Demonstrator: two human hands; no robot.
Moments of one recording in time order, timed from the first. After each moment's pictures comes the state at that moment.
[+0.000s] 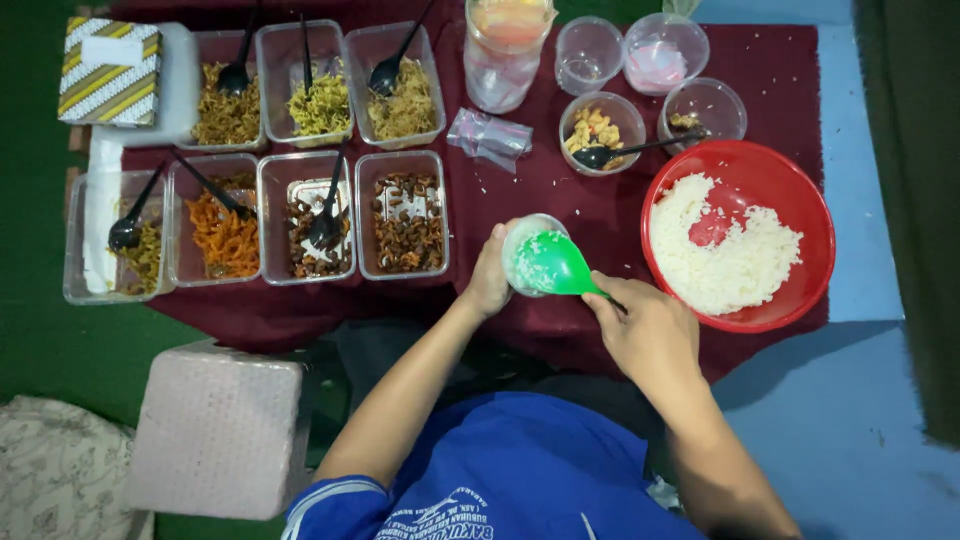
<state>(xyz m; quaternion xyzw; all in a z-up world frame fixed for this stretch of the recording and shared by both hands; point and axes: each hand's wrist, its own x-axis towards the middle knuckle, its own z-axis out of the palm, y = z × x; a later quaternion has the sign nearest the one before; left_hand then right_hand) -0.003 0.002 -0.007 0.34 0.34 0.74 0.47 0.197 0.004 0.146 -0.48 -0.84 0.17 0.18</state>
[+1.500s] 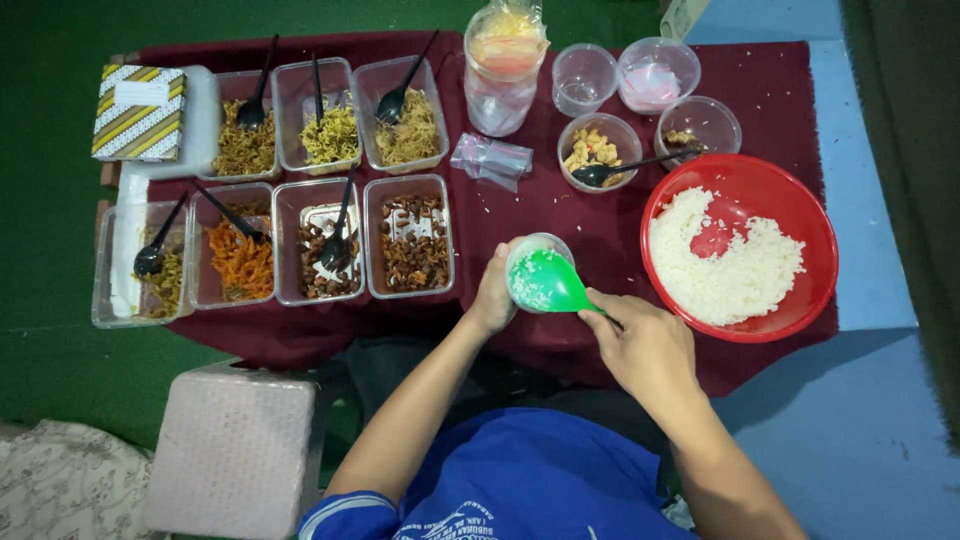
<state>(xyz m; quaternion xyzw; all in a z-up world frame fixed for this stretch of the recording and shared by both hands) 0.000 -0.003 0.014 0.34 0.34 0.74 0.47 0.194 -0.001 0.149 -0.49 -0.84 0.16 0.16</state>
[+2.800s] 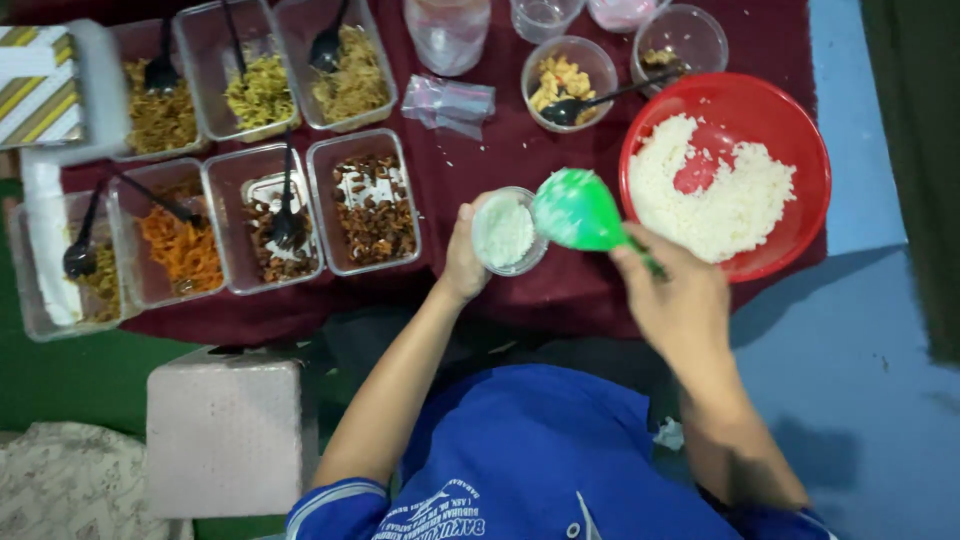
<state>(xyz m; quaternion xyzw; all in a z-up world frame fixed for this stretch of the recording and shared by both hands) 0.003 -0.001 0.012 0.31 0.32 0.74 0.51 0.225 0.011 0.165 -0.50 -0.80 0.20 0.26</state>
